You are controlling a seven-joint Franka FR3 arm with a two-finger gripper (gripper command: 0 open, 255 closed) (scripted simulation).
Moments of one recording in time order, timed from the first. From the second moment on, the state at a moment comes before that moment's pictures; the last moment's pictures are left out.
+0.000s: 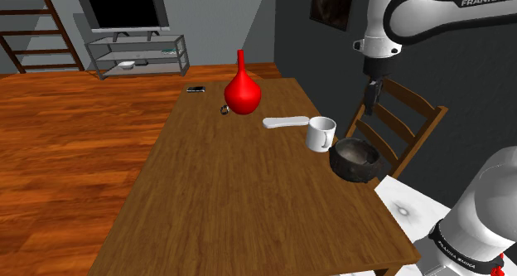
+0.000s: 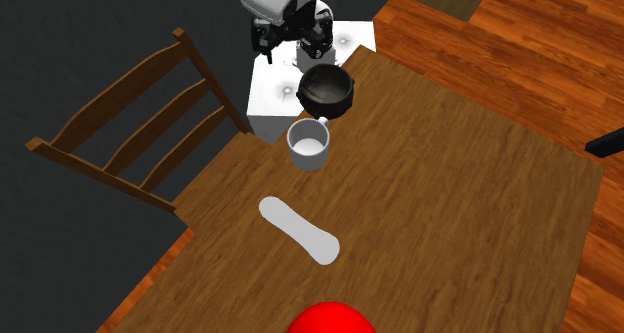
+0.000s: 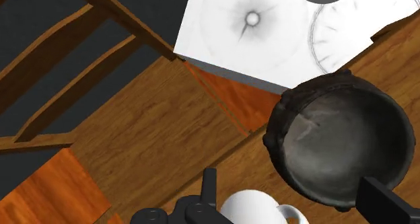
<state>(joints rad) 0.01 -0.62 -0.06 -2.40 -0.14 1.68 -0.27</state>
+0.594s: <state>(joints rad) 0.05 -0.29 -0.16 -2.25 -0.13 1.90 -0.52</state>
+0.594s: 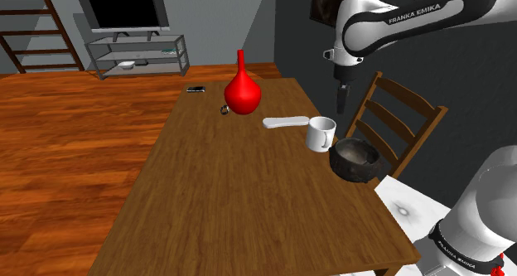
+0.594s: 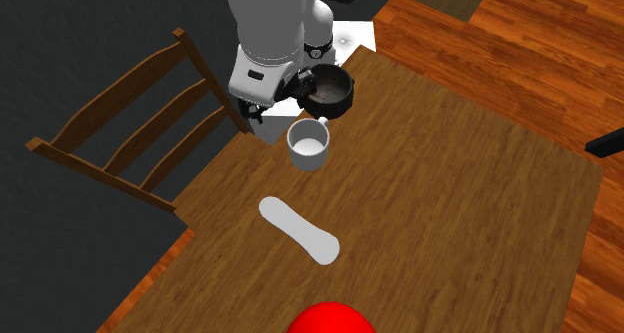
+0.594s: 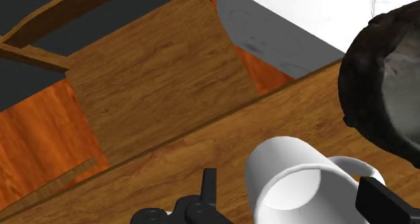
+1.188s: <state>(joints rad) 0.08 0.04 -0.20 -2.03 -0.03 2.04 -0.79</state>
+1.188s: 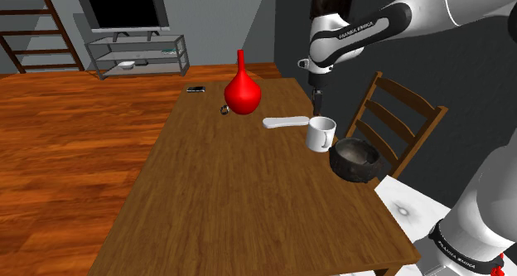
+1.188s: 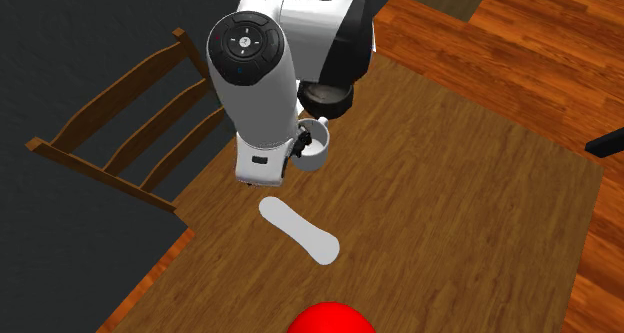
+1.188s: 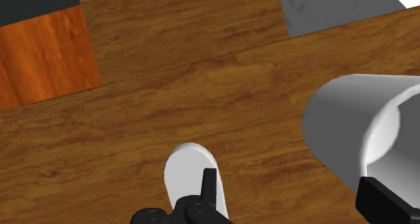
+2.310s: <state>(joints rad) 0.06 0.47 -0.13 -1.66 0.09 2.11 -1.05</state>
